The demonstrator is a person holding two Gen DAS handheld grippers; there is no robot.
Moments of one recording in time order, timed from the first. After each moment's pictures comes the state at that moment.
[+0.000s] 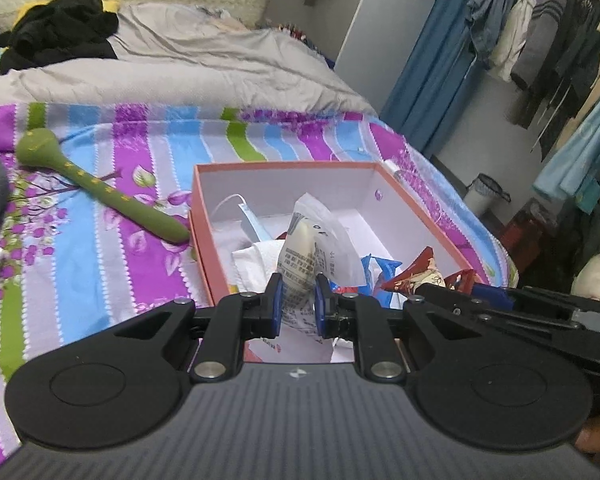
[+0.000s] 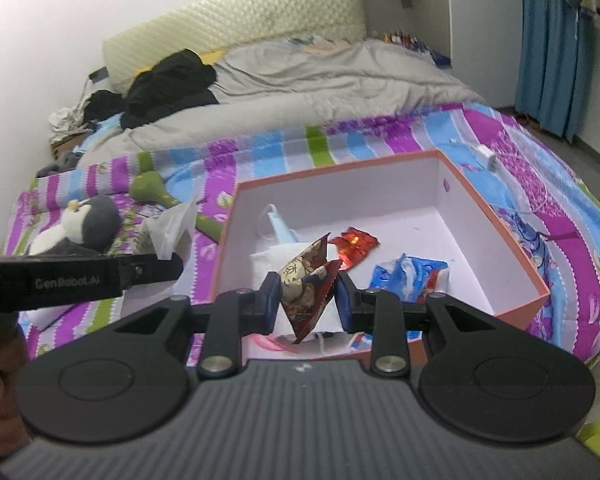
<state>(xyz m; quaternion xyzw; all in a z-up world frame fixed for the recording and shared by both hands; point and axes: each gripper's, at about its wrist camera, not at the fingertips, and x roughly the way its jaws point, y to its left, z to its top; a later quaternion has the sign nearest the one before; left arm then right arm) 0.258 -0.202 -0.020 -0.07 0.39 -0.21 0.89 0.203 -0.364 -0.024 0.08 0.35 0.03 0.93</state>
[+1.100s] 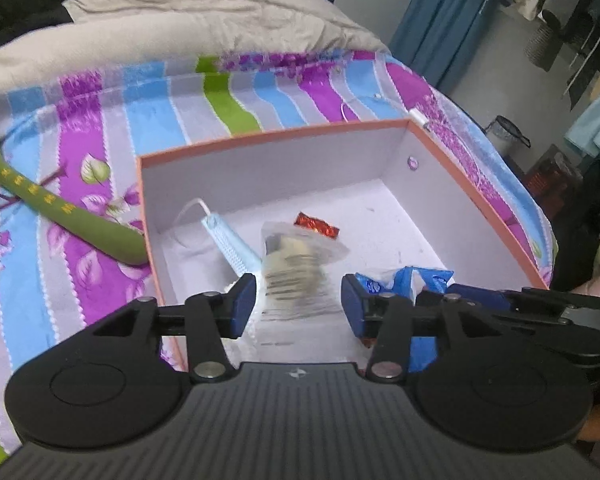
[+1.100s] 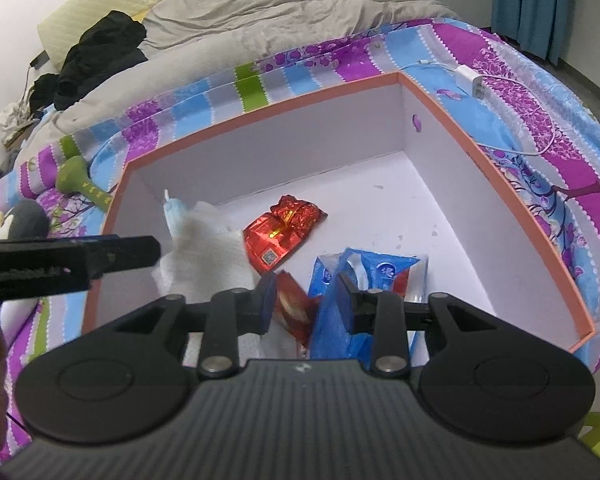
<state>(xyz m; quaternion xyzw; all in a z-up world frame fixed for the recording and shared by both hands) 0.395 -0.272 -0.084 -0.01 0.46 -0.22 0.86 0.310 -0.423 -0.099 0.13 0.44 -0.01 0.89</state>
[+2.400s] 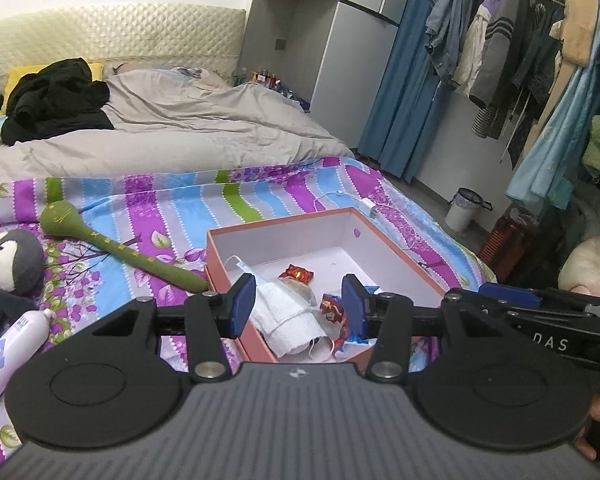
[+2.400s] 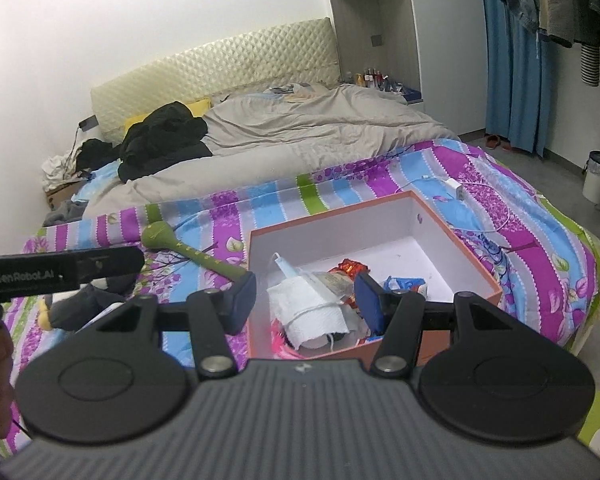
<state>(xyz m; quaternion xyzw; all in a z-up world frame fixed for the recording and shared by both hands) 0.173 -0.138 0.085 -0.03 0.32 -0.24 0.92 0.123 -0.340 0.052 0.10 0.29 -0.01 0.95</state>
